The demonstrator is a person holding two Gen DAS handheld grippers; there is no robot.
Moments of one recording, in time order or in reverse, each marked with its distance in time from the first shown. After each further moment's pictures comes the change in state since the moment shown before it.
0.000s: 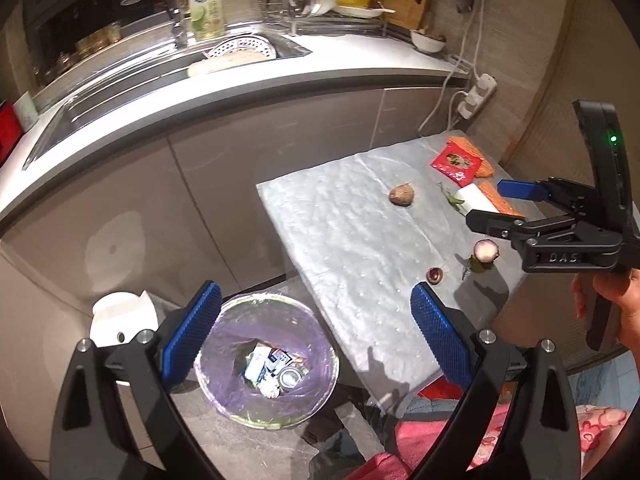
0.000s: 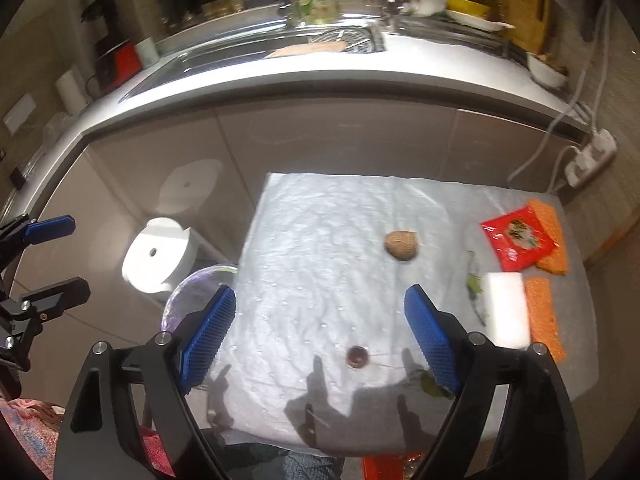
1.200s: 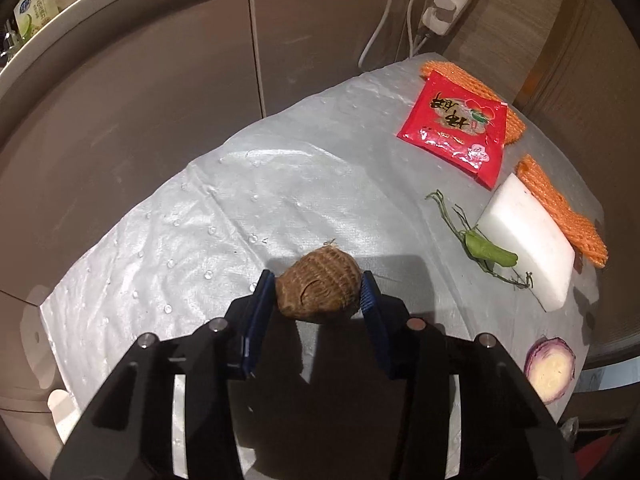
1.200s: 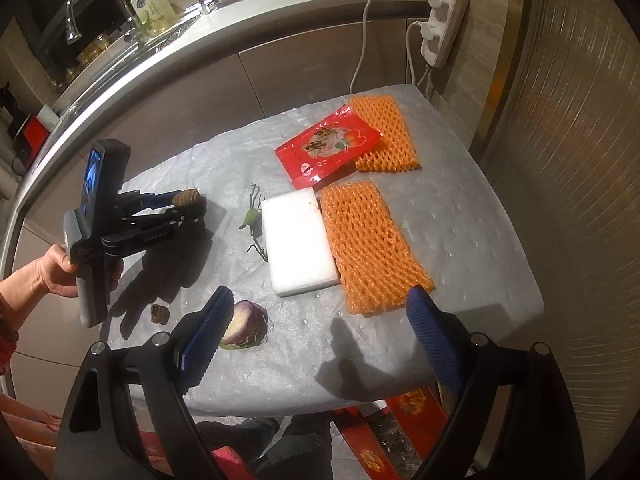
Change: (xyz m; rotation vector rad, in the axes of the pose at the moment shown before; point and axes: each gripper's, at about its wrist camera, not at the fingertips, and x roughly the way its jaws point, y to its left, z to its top) left arm 0.294 -0.137 0.097 0.188 0.175 -0.115; right arm 0.005 -0.215 -0.067 0.282 0.122 -0.071
